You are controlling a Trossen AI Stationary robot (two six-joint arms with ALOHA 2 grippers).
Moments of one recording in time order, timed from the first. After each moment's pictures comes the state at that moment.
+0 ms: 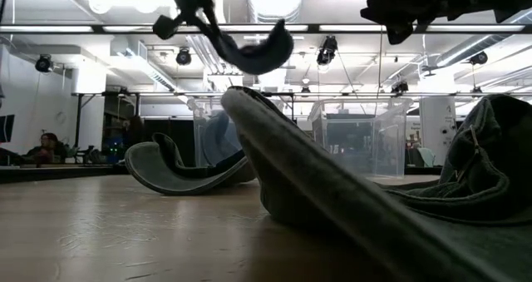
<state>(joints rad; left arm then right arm) 0.47 1.35 1.51 -0.81 -0.13 -0.98 -0.08 0.76 0.49 0.15 -0.10 0.01</state>
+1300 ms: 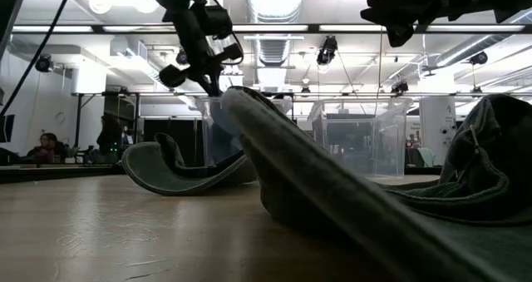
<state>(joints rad) 0.68 1.67 1.58 -1.00 0.14 -0.83 -0.08 0.76 0.49 0.14 -0.10 0.07</state>
